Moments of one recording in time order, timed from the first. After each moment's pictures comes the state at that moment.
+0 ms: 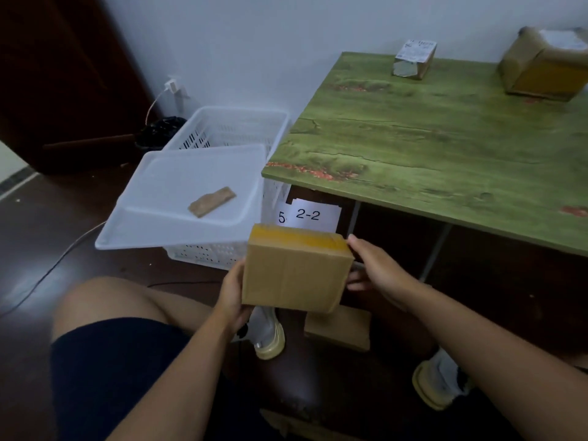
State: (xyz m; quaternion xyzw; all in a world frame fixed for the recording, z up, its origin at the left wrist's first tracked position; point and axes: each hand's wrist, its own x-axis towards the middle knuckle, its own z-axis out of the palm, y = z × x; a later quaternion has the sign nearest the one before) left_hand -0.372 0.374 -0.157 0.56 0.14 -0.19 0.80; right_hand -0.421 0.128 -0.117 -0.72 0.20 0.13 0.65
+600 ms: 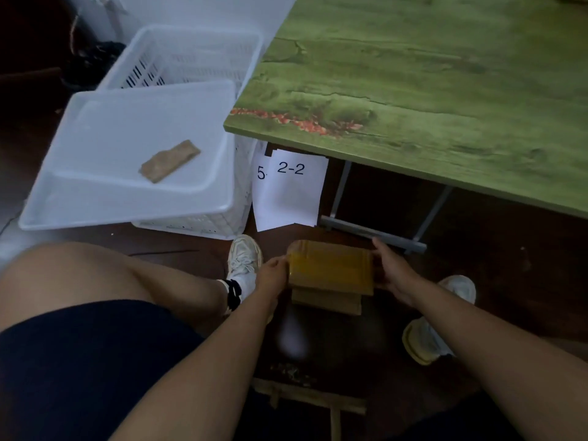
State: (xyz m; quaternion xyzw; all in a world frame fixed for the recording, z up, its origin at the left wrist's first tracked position) left_hand -0.343 0.301 -0.297 0.78 0.16 -0.32 0.51; right_hand -0.414 0.071 -0.261 -0.60 0.45 0.17 0.64
